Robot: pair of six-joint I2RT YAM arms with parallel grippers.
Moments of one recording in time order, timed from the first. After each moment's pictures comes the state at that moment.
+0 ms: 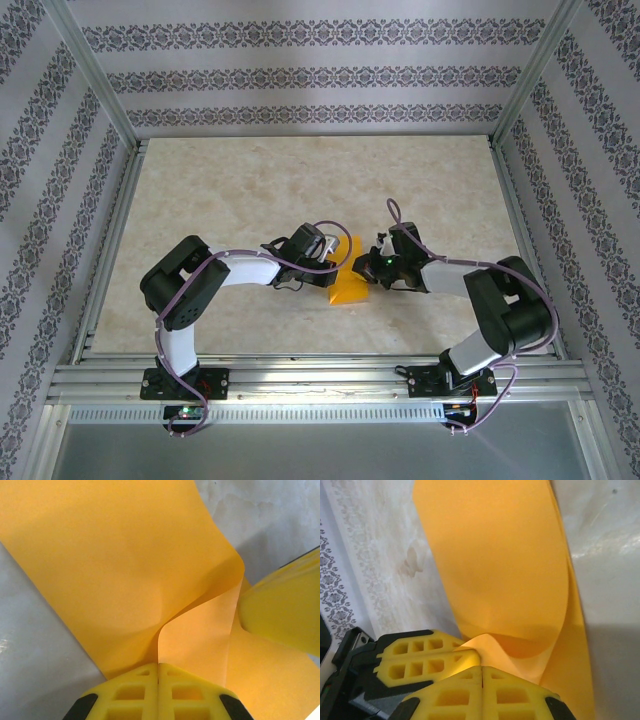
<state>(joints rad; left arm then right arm) -0.73 1.87 0.96 -0.01 0.31 -0.45 0.36 1.56 0.54 0.14 -0.62 0.99</state>
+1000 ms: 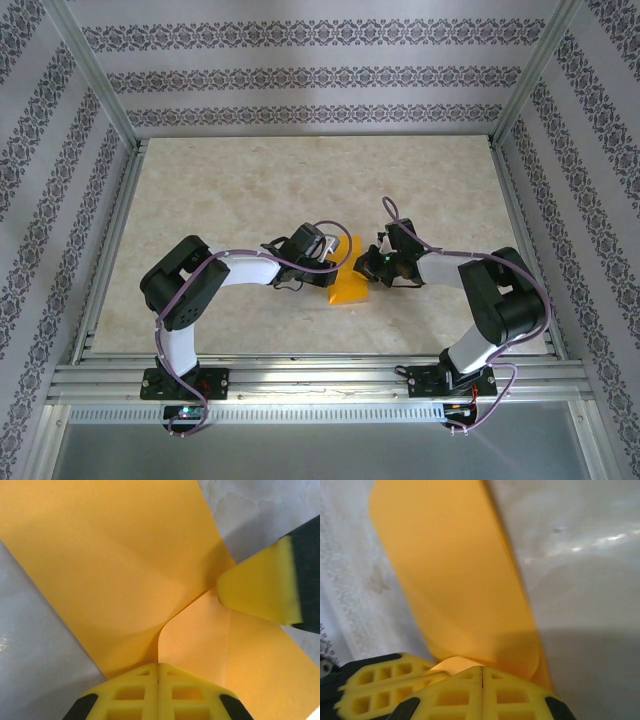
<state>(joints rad) -0.73 1.87 0.97 -0.02 0.31 -0.45 0.35 1.62 0.61 0.03 -0.55 0.94</state>
